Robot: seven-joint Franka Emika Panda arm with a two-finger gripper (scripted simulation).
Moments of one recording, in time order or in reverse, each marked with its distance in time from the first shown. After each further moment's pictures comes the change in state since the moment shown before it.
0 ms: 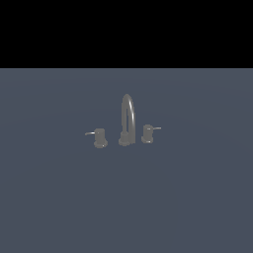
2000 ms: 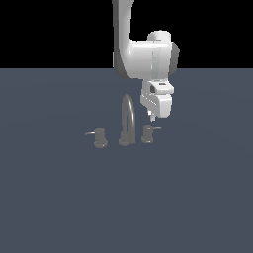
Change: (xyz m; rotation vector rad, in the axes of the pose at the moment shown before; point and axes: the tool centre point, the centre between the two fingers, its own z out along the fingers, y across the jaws) arm 0.198 0.014 0.343 -0.023 -0.020 0.952
